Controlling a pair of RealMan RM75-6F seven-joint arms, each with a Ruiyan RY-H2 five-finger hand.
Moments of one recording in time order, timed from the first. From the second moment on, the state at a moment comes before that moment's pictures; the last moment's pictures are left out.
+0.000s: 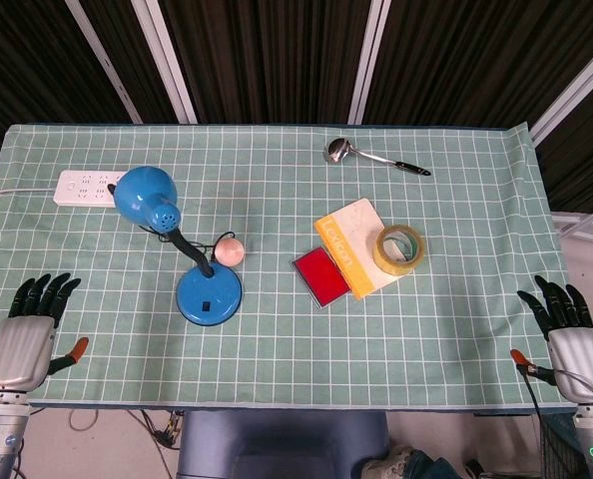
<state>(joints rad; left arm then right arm) -0.15 -1.11 -0.01 -1.99 1.40 1.48 0.43 0.08 -1.12 0.06 -1.54 -1.58 1.53 0.01</state>
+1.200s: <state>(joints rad) -0.23 -1.26 -0.05 -1.86 1.53 1.39 0.38 0.08 -1.12 0.06 -1.57 -1.55 1.52 -0.03</state>
